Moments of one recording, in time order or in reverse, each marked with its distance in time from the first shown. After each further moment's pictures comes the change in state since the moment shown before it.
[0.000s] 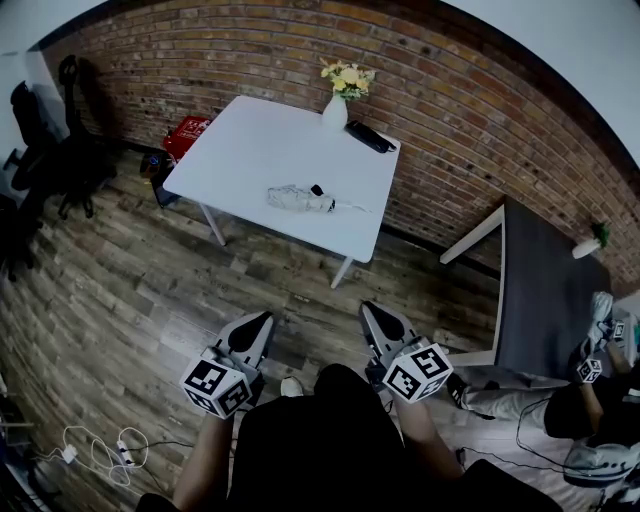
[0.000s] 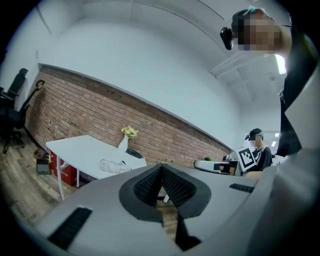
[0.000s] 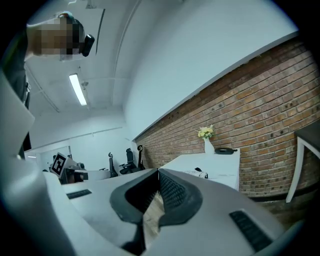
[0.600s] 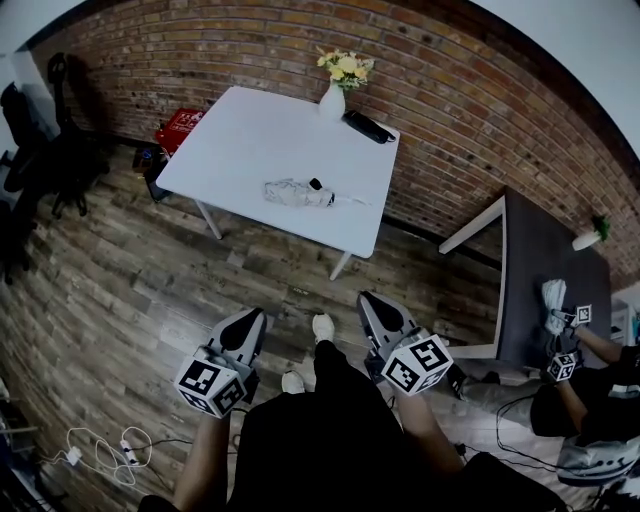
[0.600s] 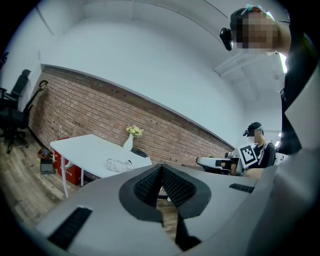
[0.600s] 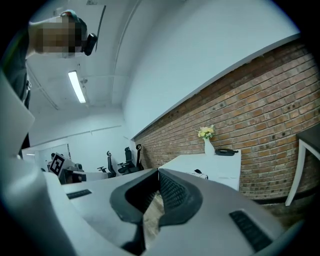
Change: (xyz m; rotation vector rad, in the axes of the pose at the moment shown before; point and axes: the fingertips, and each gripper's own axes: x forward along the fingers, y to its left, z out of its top) left arm 0.003 0.031 -0.001 -0.010 0.012 0.039; right arm 0.025 -0.009 0.002 -0.013 0.013 -0.017
